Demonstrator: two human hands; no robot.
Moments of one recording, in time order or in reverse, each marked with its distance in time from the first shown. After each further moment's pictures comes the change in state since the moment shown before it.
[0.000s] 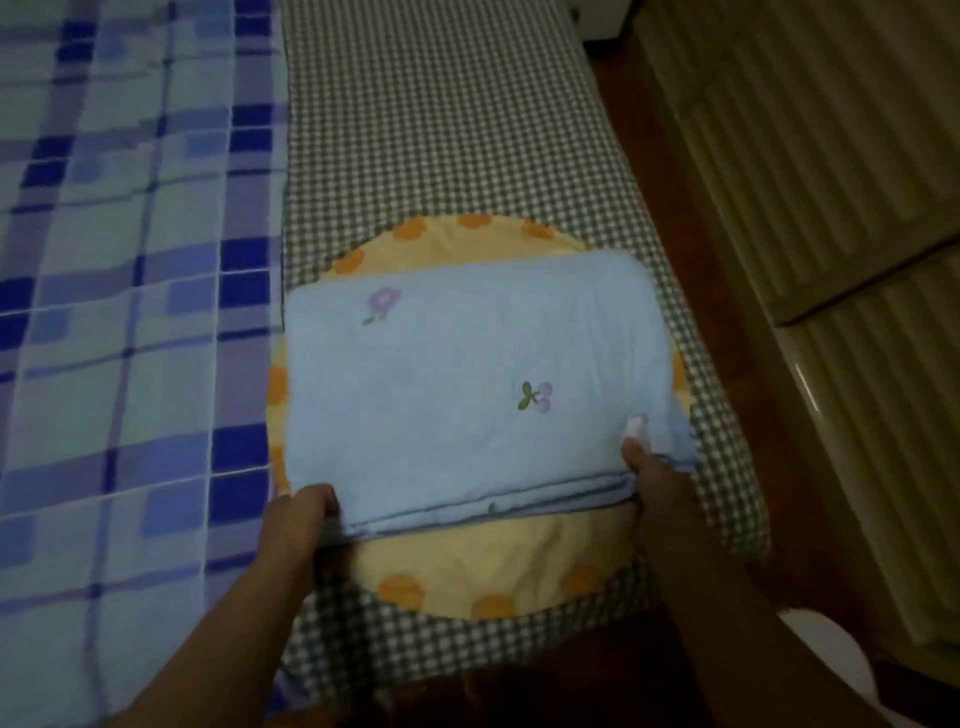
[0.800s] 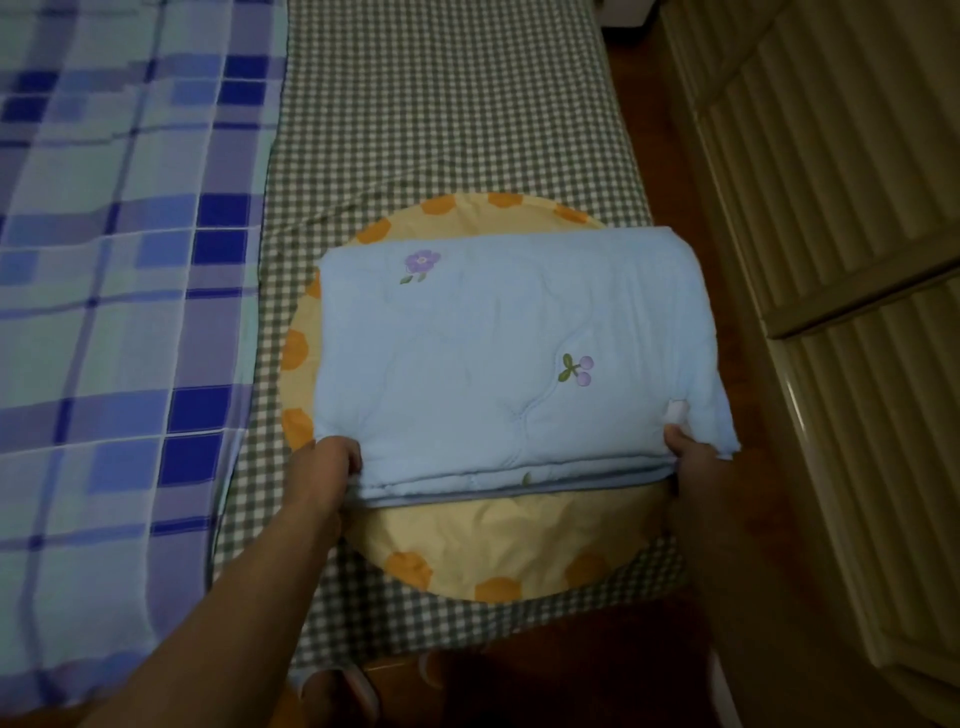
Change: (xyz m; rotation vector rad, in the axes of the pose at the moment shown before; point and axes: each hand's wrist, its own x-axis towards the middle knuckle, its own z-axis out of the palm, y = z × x) left_hand -0.031 0.019 0.070 -0.175 -0.032 0.026; right_hand -0.006 -0.071 -0.051 -0.113 0.151 -0.078
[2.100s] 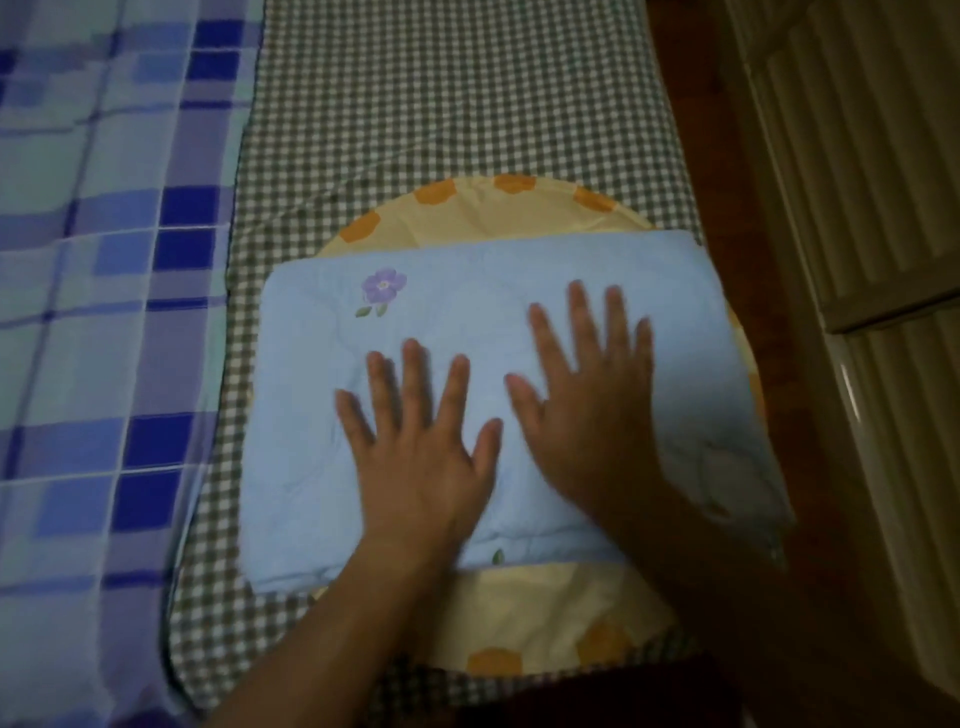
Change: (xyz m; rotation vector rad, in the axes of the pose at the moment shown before) left_hand -0.044 0.021 0.108 1.204 0.312 1.110; right_hand 0.048 0.004 0.120 -1.422 0.028 -1.297
